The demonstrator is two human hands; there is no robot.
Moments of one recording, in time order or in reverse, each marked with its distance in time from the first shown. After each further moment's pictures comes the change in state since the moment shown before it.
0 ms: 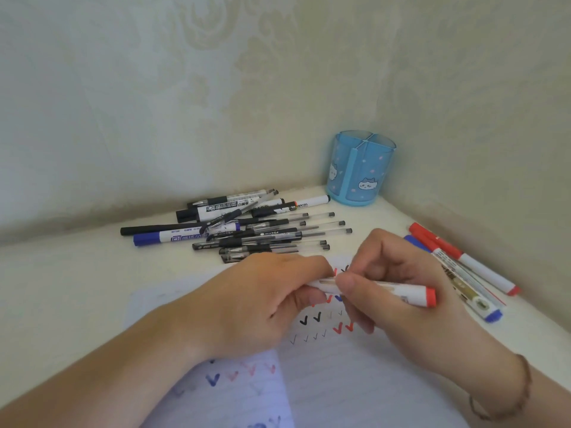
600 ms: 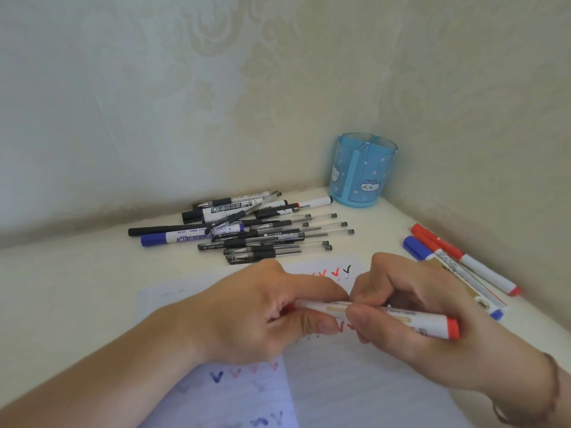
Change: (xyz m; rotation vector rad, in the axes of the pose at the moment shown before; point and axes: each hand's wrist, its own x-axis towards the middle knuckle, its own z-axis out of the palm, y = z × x) left_hand -0.004 0.005 -0.002 -0.273 -0.093 0.034; right_hand -0.009 -0.012 -0.015 -0.278 -0.209 -0.149
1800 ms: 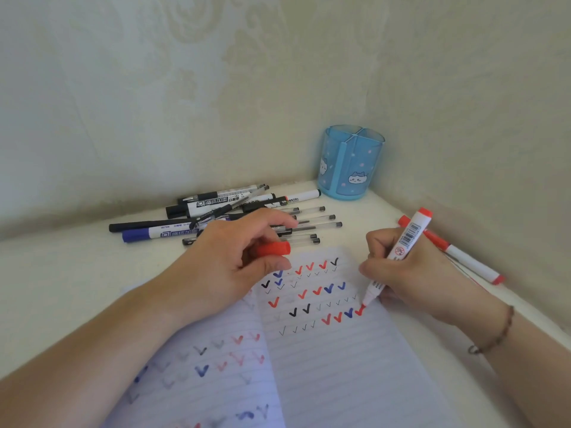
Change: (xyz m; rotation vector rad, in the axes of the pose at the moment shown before) left_hand 0.001 -0.031 -0.011 0.129 0.351 -0.187; right_hand 0.015 0.049 -0.020 0.075 0.230 0.613
